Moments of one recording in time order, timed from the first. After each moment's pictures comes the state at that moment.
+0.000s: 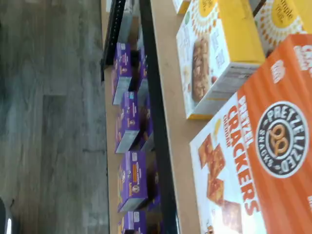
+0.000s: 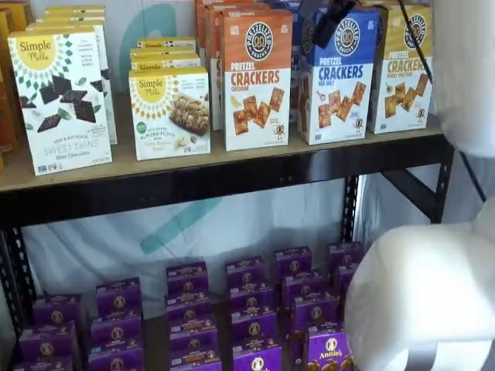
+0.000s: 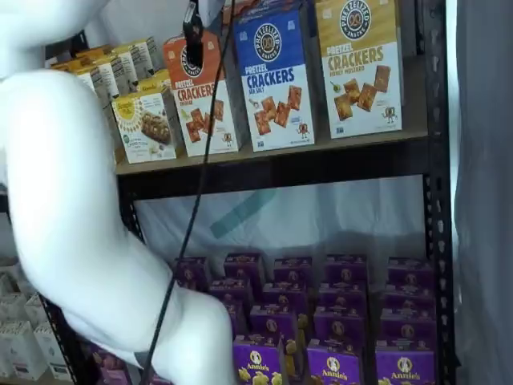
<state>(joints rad) -0.25 -0.55 -1.35 0.52 1.67 -1.63</state>
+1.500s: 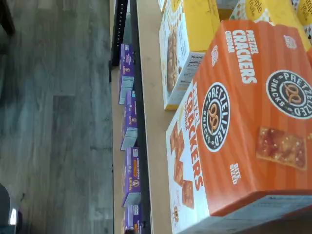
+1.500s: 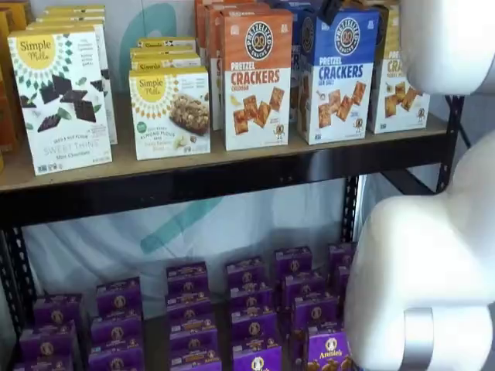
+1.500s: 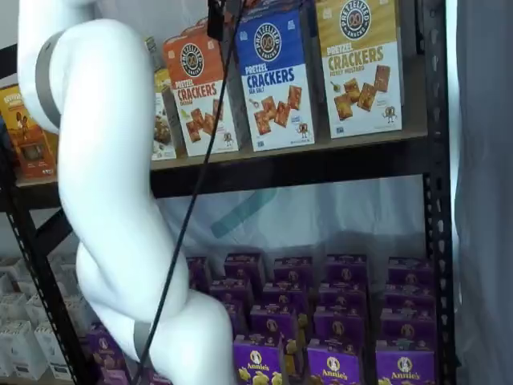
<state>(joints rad) -0.32 -0.29 -1.66 0.55 1.82 -1.66</state>
